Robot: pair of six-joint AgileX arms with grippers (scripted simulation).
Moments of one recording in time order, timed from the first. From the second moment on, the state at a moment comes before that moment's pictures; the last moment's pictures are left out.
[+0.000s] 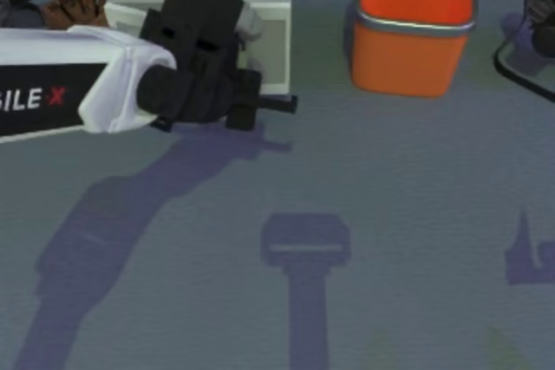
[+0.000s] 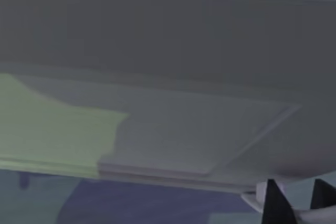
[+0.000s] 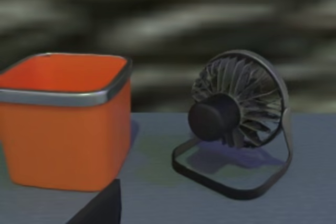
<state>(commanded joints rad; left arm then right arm) -0.52 1.85 1.17 -0.17 -0.13 -0.20 0.00 0.00 0.00 0.00 0.00 0.00</state>
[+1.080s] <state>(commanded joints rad) -0.51 1.84 1.15 -0.17 -0.12 -0.18 0.00 0.00 0.00 0.00 0.00 0.00</state>
